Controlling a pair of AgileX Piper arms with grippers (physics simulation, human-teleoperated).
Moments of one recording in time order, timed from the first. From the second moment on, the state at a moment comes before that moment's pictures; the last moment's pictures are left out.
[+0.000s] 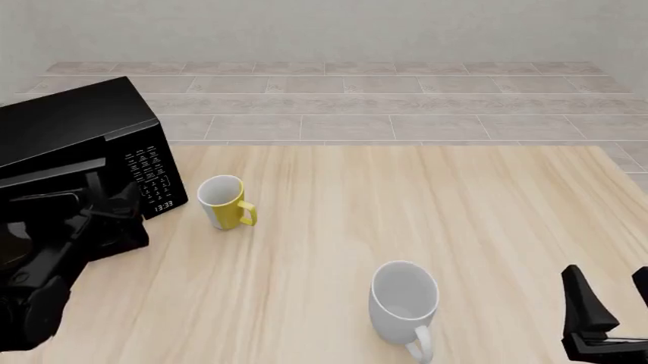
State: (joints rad) left arm 0.09 1.36 -0.35 -0.79 -0.13; right arm -0.04 0.09 -0.01 -0.07 -0.01
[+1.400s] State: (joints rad) left arm 0.11 1.46 -0.48 -0.71 -0.11; right arm -0.04 0.04 -0.02 -0.02 -0.01
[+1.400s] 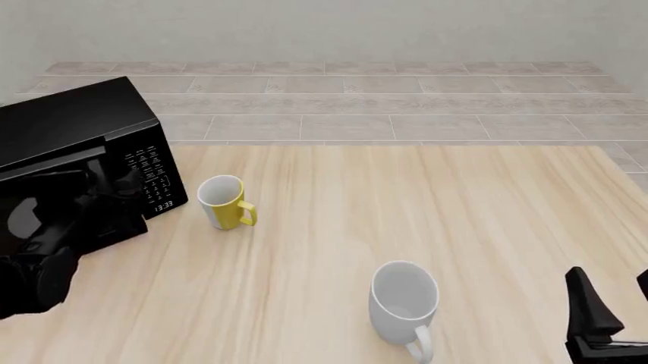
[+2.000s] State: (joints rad) left arm 0.12 1.51 -0.54 -0.72 -0.11; right arm -0.04 0.02 -0.03 0.01 0.00
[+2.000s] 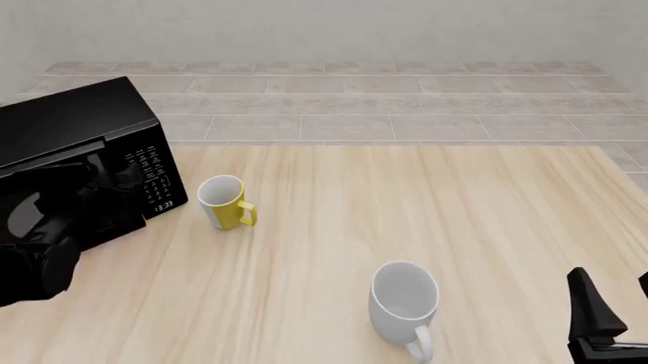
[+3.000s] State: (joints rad) left arm 0.14 1.56 -0.58 -0.73 -0.13; right arm -0.03 0.01 -0.05 0.03 -0.01
